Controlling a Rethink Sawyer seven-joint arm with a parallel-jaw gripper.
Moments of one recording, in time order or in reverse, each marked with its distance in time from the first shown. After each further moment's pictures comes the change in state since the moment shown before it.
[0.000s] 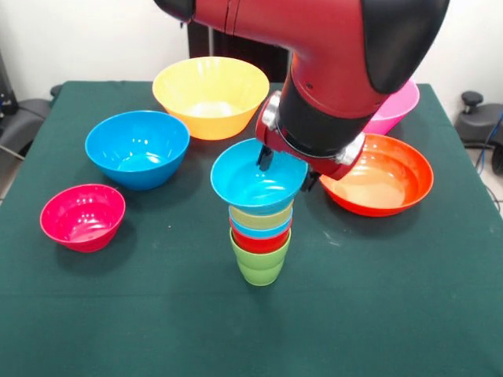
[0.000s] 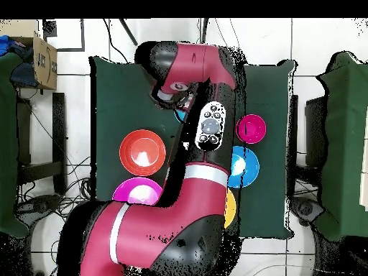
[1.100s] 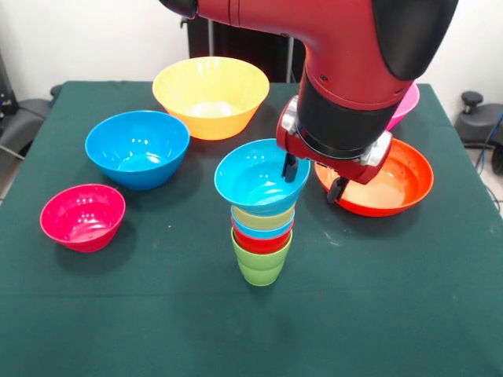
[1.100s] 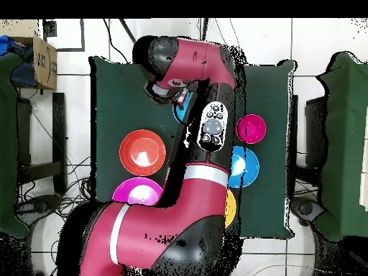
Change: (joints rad) arm -0.001 -0.006 0.012 0.004 0.097 -0.054 0.000
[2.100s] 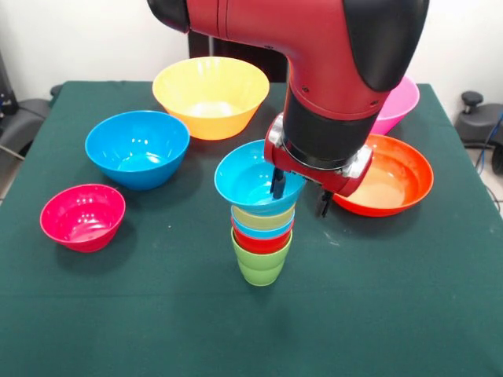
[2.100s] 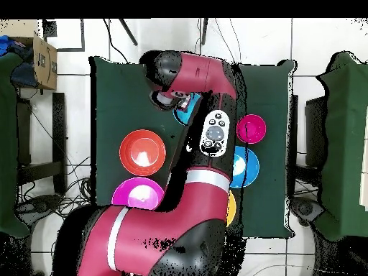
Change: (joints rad) arm 0.000 -0.036 0.000 0.146 0.002 -0.196 0.000
